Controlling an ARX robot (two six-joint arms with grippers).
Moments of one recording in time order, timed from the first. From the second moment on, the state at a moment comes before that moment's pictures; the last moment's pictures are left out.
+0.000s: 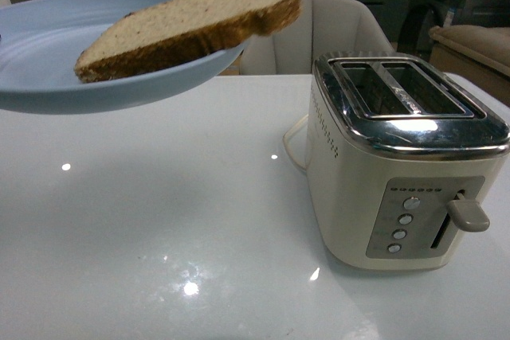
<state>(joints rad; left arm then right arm) -0.08 1.25 0.77 0.05 0.08 -0.46 0.00 0.00 0.01 0.00 0.00 -0.01</state>
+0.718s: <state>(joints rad) -0.18 1.35 0.94 -0.05 0.06 -0.58 0.00 0.00 0.01 0.00 0.00 -0.01</state>
